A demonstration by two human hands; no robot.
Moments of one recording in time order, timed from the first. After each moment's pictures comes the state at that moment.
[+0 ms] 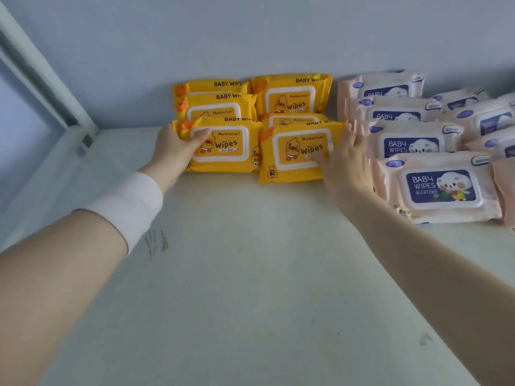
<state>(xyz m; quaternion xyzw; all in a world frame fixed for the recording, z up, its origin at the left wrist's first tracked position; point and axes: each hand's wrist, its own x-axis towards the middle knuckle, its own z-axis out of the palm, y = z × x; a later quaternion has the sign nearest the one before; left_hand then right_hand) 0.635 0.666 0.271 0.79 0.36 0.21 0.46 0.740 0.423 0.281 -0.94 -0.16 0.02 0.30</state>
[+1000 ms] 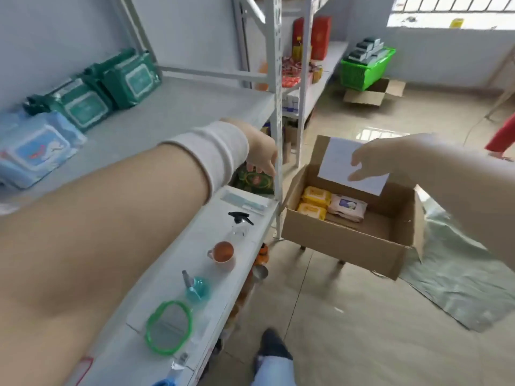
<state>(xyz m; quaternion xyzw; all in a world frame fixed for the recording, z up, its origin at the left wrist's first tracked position) 0.795 -0.249 0.344 0.85 -0.42 -0.25 -0.21 0.677 -0.429 0.315 -0.94 0.16 0.28 -0.06</state>
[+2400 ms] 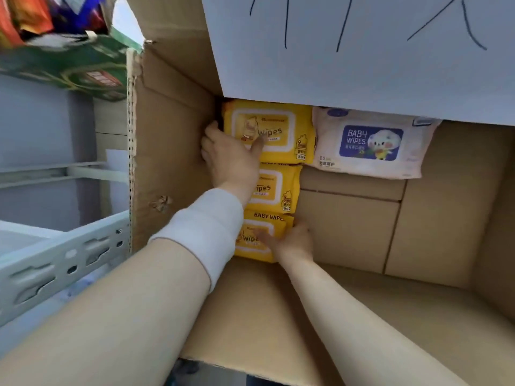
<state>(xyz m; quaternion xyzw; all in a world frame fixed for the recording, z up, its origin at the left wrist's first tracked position) 1.041 -0.646 -0.341 0.94 -0.02 -0.28 0.19 0.903 -0.614 -0.367 -0.45 0.63 0.30 0.56</state>
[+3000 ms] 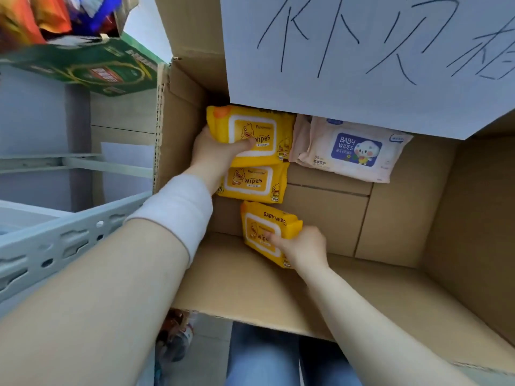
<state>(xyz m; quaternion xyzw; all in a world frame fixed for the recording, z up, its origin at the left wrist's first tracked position) 1.066 -0.626 -0.309 0.82 0.06 -0.42 0.37 0.867 -0.638 -0.307 -0.54 0.59 0.28 0.52</state>
